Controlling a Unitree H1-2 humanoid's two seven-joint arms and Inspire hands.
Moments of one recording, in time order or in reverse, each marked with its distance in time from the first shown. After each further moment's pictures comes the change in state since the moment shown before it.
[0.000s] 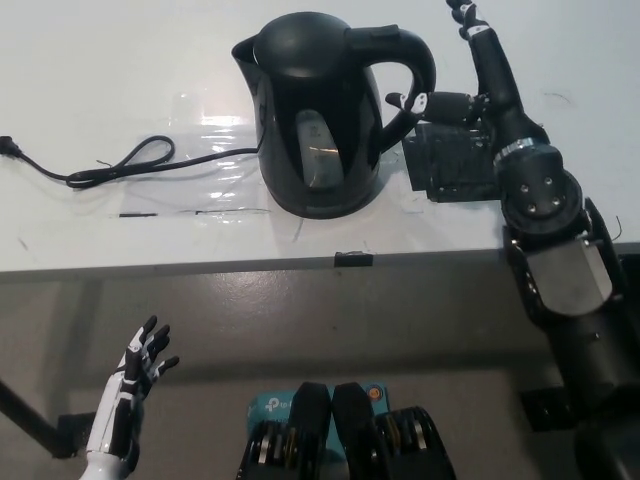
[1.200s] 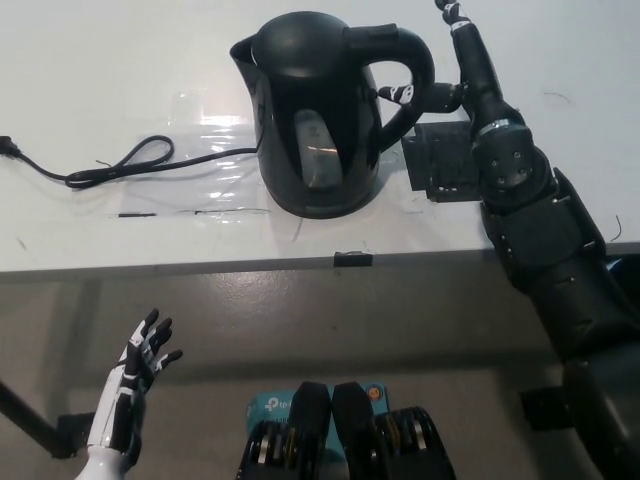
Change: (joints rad) left_arm -0.015 0.001 0.000 0.002 -0.014 -0.013 -0.015; right_arm -0.171 0.009 0.028 0.401 -0.004 -0.143 -0.110
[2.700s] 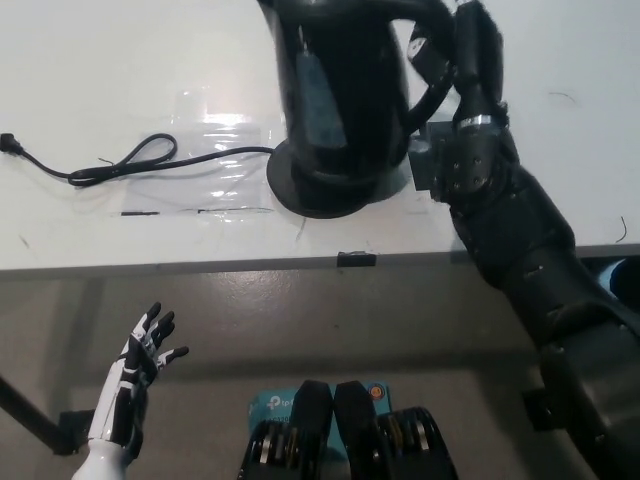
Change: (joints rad) left_arm -0.015 0.001 0.003 0.002 -0.016 0.000 -0.016; right_arm -0.067 0.040 0.042 0.116 -0.128 -0.104 -0.397
